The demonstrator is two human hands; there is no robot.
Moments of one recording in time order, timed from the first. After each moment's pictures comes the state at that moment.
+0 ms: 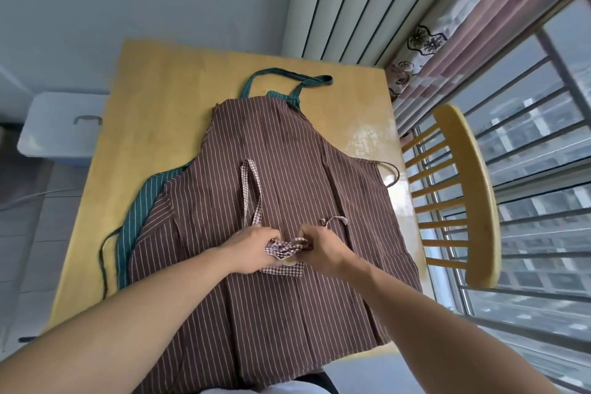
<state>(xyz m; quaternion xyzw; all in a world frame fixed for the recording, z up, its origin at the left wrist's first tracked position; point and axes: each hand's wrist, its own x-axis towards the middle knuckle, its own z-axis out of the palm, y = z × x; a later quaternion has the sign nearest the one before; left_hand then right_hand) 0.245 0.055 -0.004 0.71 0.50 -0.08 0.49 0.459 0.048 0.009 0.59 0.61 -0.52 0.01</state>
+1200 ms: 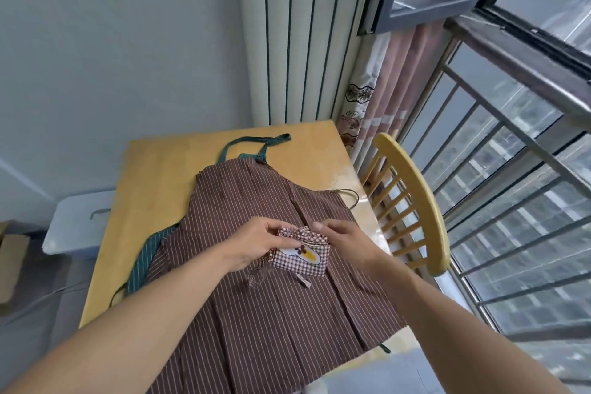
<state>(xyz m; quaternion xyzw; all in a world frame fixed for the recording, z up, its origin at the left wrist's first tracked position) 0.319 0.053 0.152 0.51 0.51 0.14 0.67 0.545 0.016 0.139 0.56 0.53 -0.57 -0.29</state>
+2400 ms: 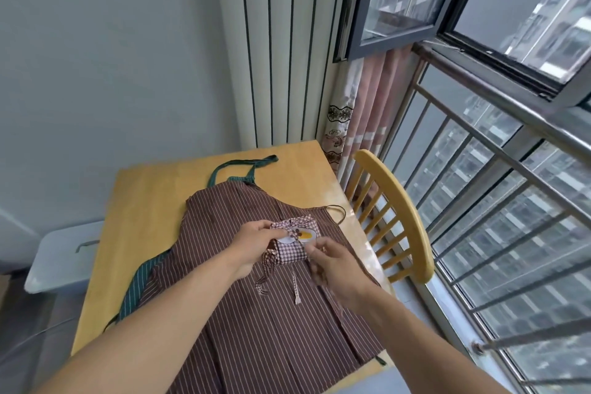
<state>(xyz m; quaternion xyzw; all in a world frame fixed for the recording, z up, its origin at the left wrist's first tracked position) 0.338 0.066 0.164 0.41 0.59 0.22 0.65 0.521 -0.024 0.160 0.58 0.37 -0.61 -0.40</state>
